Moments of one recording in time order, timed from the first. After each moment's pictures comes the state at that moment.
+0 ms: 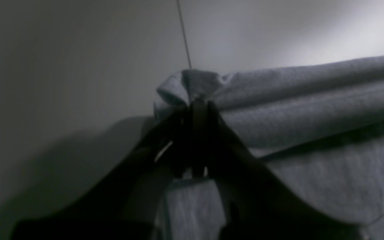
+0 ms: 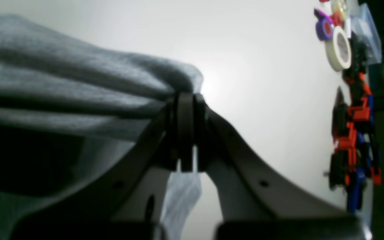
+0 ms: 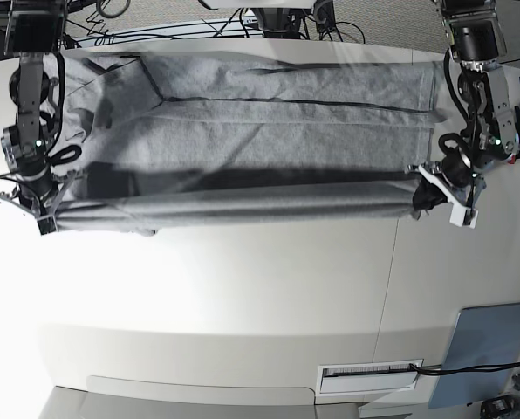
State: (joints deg) left arm 0.8 -19.4 -17.0 77.5 -30.0 -31.3 37.3; right arm -4.8 30.1 11.5 91.1 -7.1 12.5 -35.2
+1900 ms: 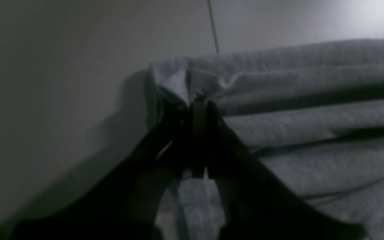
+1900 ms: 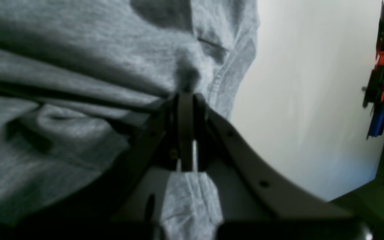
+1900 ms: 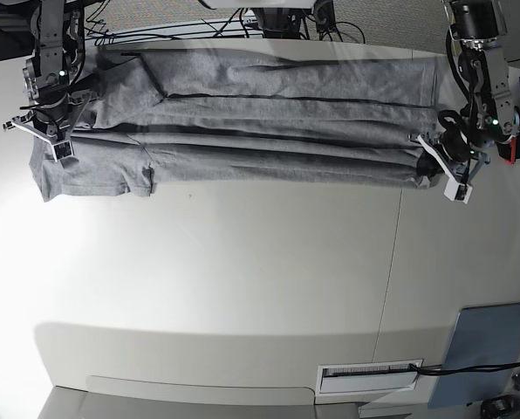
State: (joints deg) left arm 6.8 -19.6 -17.3 84.1 -25.0 -29.9 44.7; right arm -24.2 24.9 14.4 98.3 -11.7 8.3 -40.9
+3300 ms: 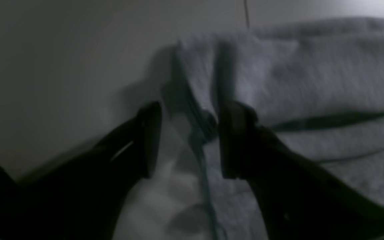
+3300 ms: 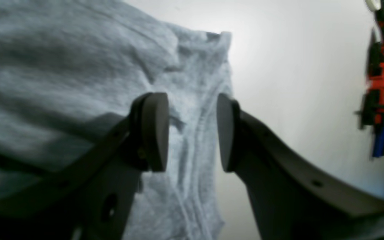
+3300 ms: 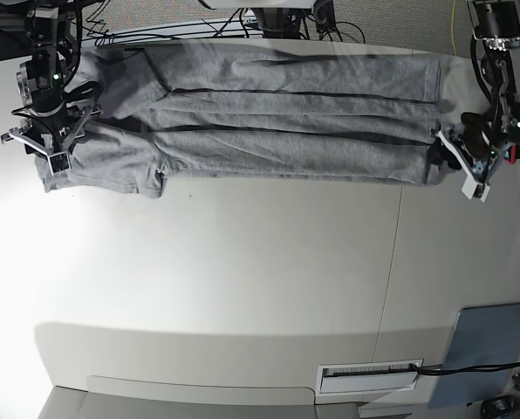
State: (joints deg) left arm 9.4 -26.2 -17.4 87.1 -35.6 -28.9 56.1; right arm -23.9 25.3 15.0 104.9 -5.4 9.7 -40.6
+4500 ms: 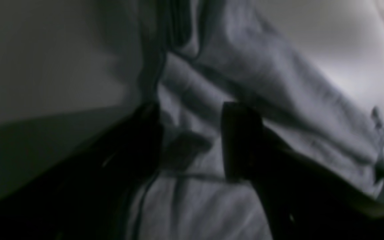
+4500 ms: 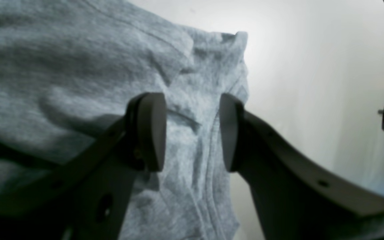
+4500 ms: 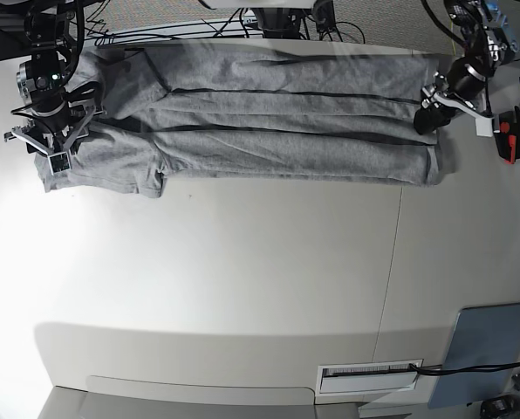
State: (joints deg) left arm 19.5 -6.0 -39.4 87.0 -49.8 -29.7 50.9; right arm -23.9 25.4 15.0 104.9 -2.0 9.7 -40.8
